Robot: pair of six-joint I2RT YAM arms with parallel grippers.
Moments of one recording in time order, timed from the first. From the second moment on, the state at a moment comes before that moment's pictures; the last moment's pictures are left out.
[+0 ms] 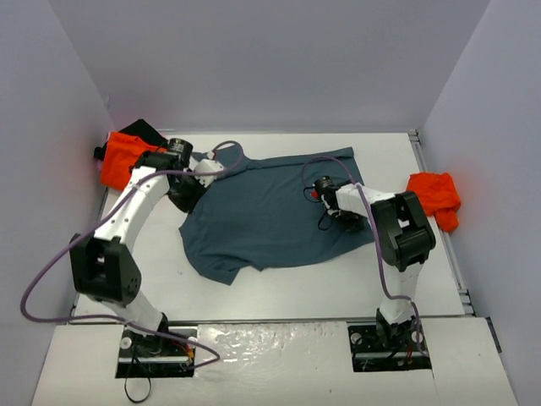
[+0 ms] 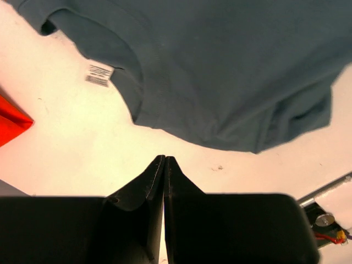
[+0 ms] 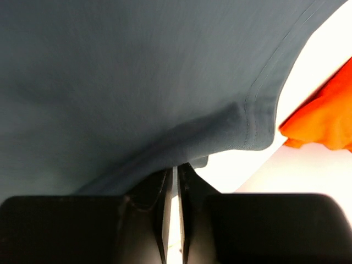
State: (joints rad) left arm -0.22 1.63 1.51 -1.12 0.16 0.56; right arm 0.37 1.94 1.16 -0.68 0.57 -0.30
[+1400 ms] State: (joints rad) left arm -0.31 2.12 1.65 -1.04 0.03 0.54; right arm 0.39 2.08 1.38 -0.73 0.51 -0.31
